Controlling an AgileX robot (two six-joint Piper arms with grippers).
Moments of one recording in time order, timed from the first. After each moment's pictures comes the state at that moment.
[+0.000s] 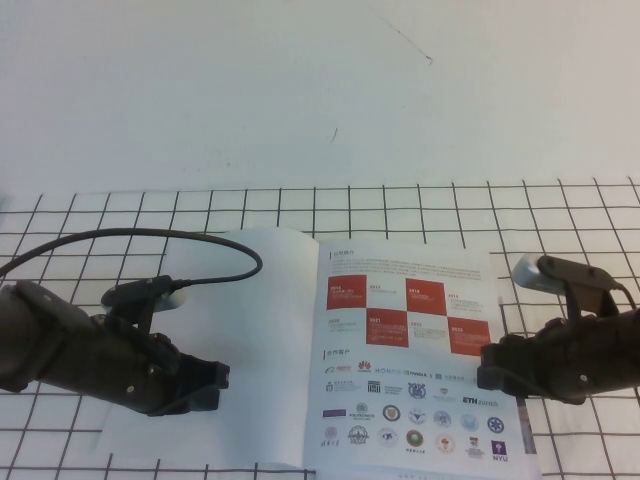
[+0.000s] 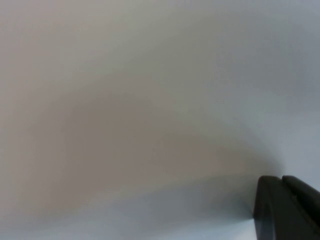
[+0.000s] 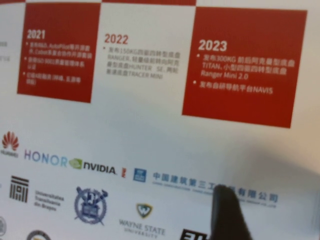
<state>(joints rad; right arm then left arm) 0.29 1.75 -0.73 1.13 0.33 -0.72 -0.14 1.77 -0.77 -0.99 0.51 0.77</state>
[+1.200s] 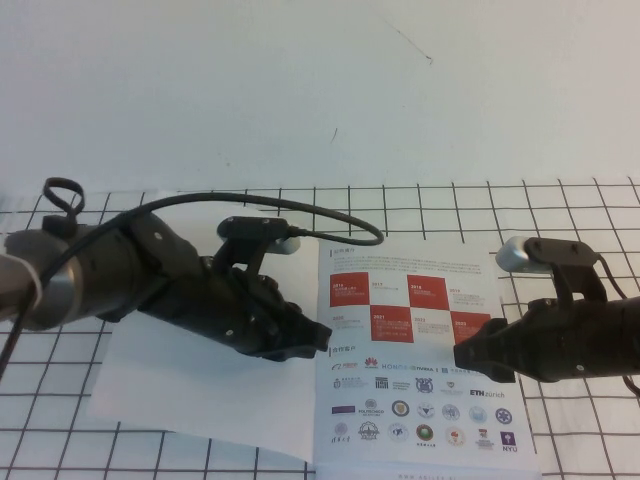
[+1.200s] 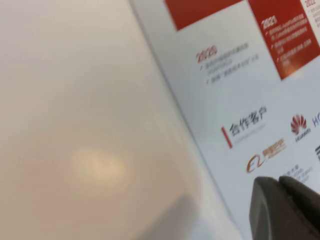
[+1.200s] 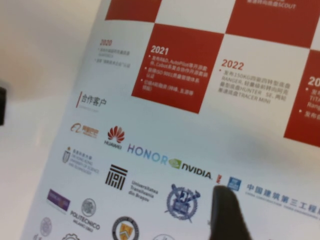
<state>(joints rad) 0.29 1.71 -0.73 1.47 0.40 -1.22 -0.36 1.78 -1.03 -0.90 0.59 0.70</state>
